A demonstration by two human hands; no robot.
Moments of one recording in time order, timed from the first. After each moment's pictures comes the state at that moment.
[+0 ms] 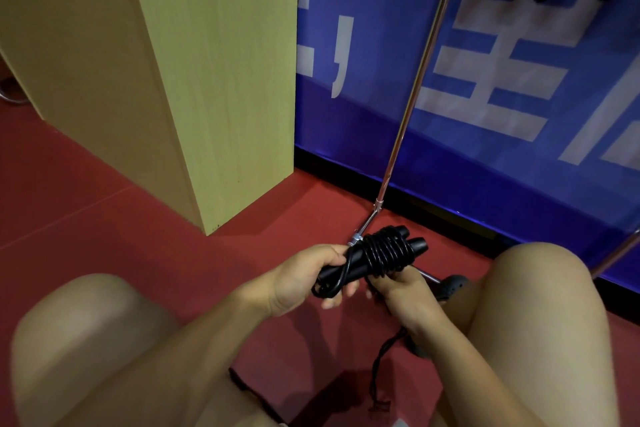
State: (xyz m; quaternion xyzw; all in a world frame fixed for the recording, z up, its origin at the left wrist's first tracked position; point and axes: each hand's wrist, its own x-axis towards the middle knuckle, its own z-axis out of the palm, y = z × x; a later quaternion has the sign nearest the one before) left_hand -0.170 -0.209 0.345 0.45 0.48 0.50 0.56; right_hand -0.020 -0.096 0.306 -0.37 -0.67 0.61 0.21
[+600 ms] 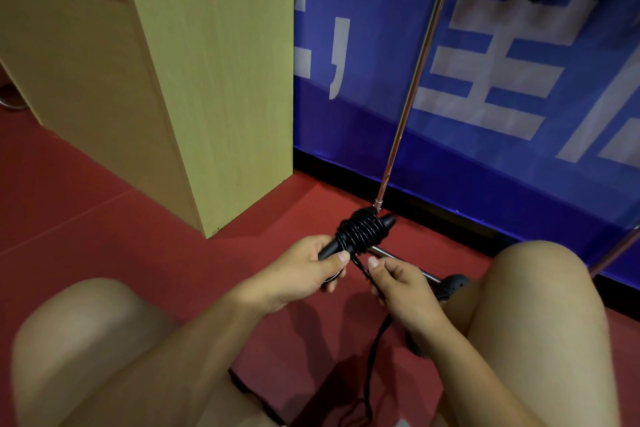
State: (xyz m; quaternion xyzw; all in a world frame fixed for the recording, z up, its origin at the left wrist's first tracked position) left_hand -0.177 -0.203 0.336 0.45 0.63 0.48 0.41; right_hand -0.018 -0.094 0.302 -0.32 -0.71 0.58 0.23
